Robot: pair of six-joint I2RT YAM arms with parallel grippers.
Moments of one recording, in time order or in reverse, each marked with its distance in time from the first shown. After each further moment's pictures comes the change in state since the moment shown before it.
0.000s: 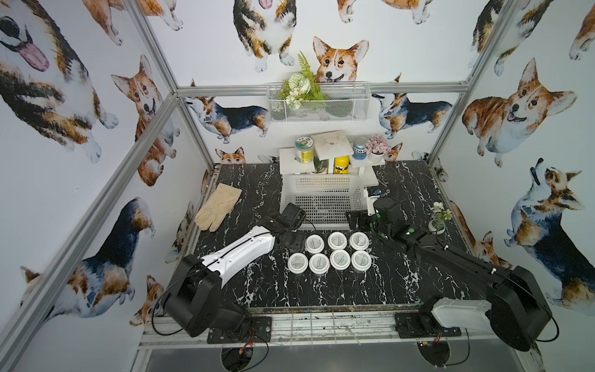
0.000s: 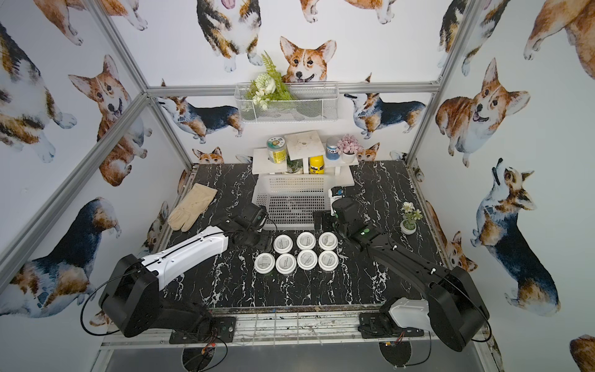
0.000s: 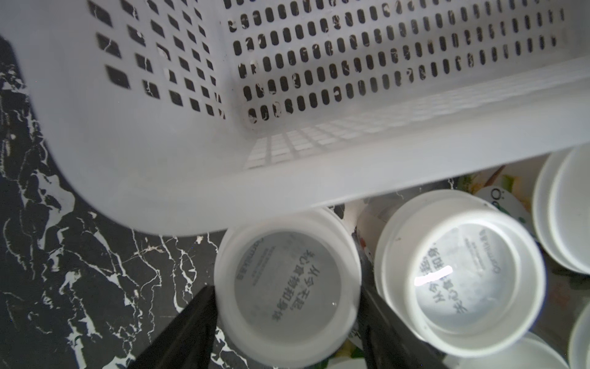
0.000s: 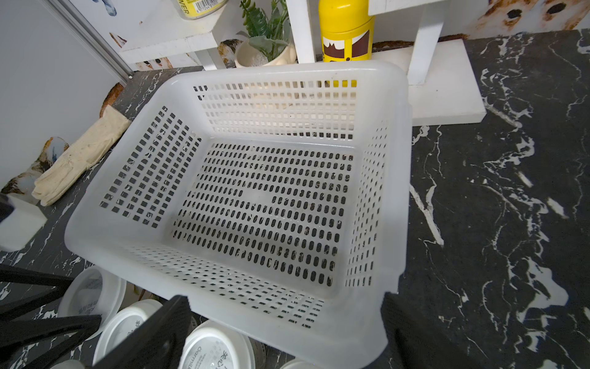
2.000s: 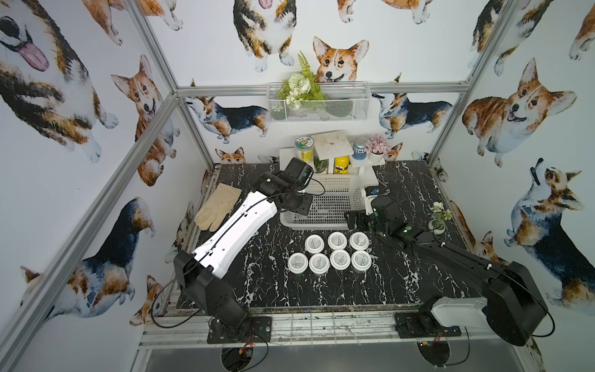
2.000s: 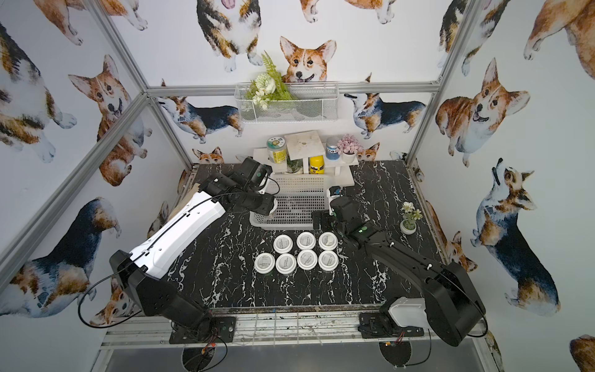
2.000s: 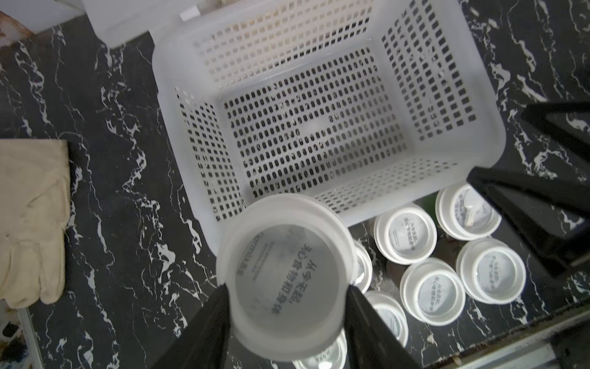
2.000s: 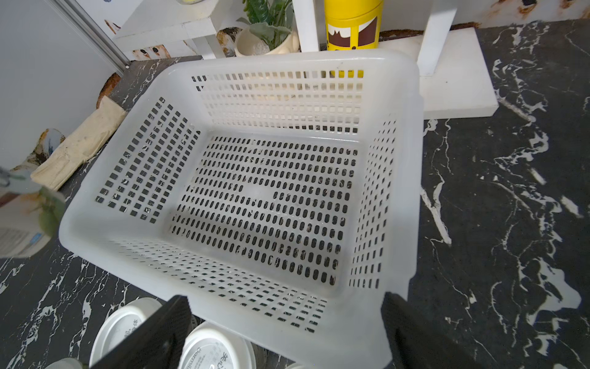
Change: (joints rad) left arm 0.003 0.197 0.798 -0.481 -0.027 0.140; right arm 0.000 0.035 0.023 -0.014 -0.014 -0.003
